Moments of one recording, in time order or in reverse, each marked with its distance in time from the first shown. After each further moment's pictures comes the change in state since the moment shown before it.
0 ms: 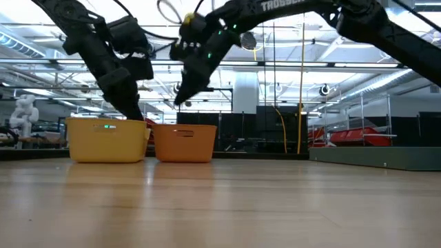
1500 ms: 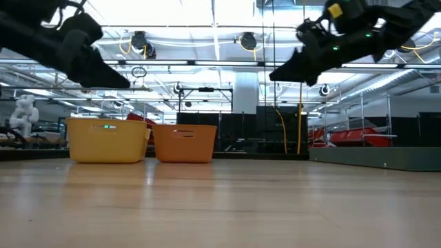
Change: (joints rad) left arm -0.509 -0.616 -0.382 0.344 -0.580 -0.211; right arm 0.030 -1.231 -1.811 1.279 0.191 0.406
